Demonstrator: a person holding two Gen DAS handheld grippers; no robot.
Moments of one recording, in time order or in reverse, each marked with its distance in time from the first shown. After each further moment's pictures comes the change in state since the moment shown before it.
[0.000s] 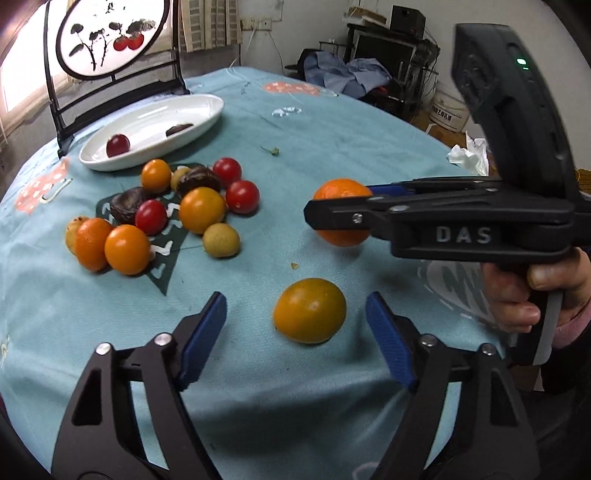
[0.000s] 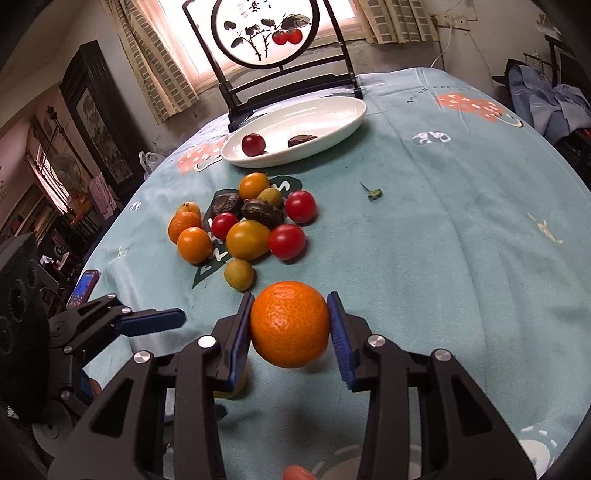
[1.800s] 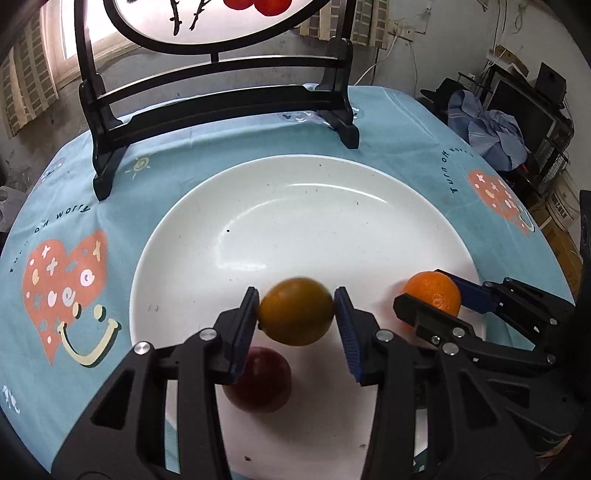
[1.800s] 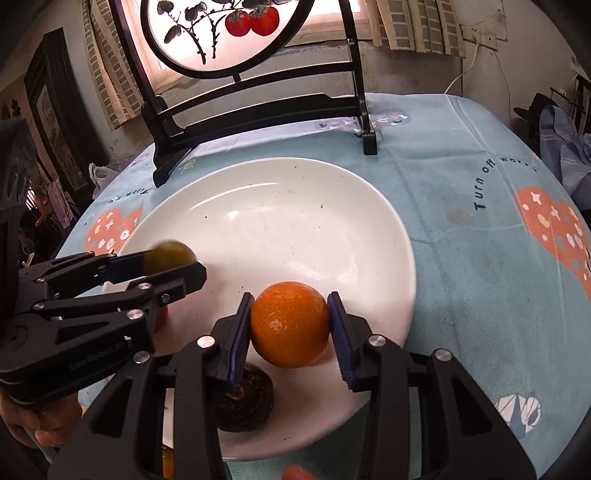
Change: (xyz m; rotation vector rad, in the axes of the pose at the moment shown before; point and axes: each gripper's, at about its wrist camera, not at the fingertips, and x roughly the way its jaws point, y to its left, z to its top) left arm 0.126 0.229 0.213 -0.302 0.019 0.250; right arm 0.182 -0.027 0.220 -0.050 0.007 -0.119
